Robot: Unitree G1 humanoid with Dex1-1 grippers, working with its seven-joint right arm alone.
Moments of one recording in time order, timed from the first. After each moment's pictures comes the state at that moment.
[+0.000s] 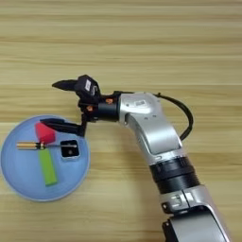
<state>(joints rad) -0.40 -0.38 0.17 0.05 0.24 0.21 1.12</state>
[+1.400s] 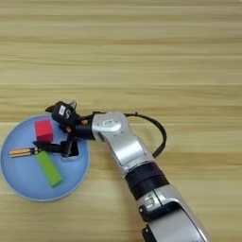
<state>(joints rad) -0.41 -0.26 0.32 0.32 -0.01 0.09 0.97</state>
